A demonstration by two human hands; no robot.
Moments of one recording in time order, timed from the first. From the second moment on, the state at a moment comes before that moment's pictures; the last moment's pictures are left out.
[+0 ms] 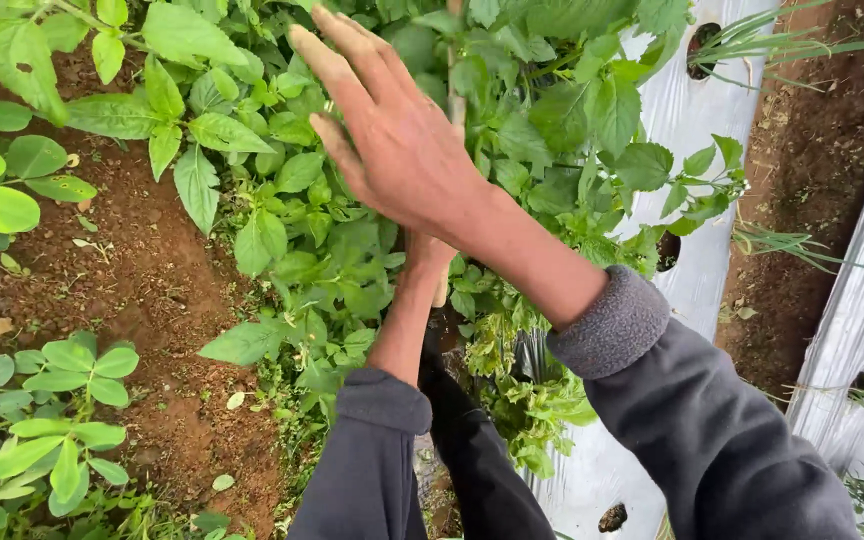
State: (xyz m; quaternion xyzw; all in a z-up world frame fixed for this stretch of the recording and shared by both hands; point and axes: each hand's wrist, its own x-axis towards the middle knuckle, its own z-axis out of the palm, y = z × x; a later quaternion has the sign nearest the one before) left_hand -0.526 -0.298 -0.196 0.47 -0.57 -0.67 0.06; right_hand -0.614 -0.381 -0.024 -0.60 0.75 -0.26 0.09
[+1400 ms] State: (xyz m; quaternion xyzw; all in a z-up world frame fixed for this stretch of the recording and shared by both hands) left_hand -0.439 -0.231 -0.259 0.37 -0.75 -0.37 -0.40; right_hand -0.598 -0.054 -0.222 -0.38 0.85 0.28 0.22
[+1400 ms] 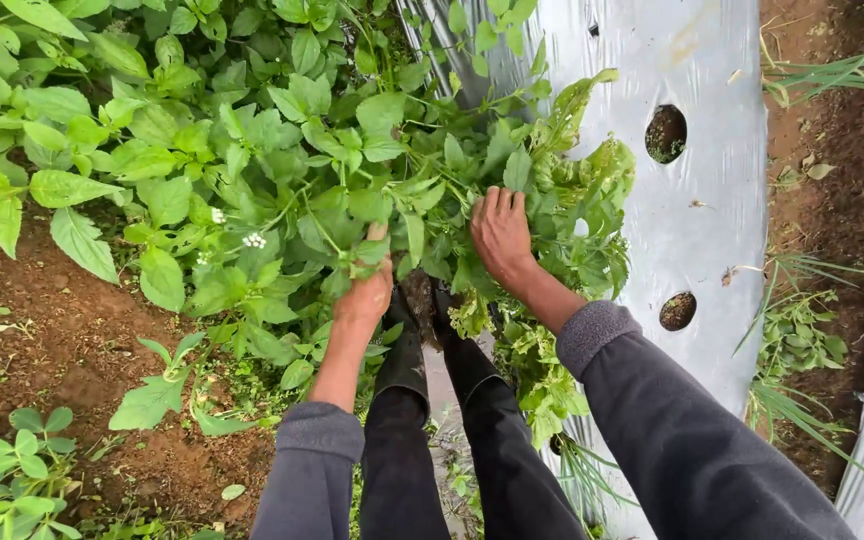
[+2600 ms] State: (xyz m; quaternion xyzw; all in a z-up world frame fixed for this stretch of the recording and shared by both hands) left_hand -0.358 -0.160 -0.252 0.30 -0.83 -0.26 -0.39; right_hand -0.600 0.020 -0.227 -0.54 0.76 0.26 0.25
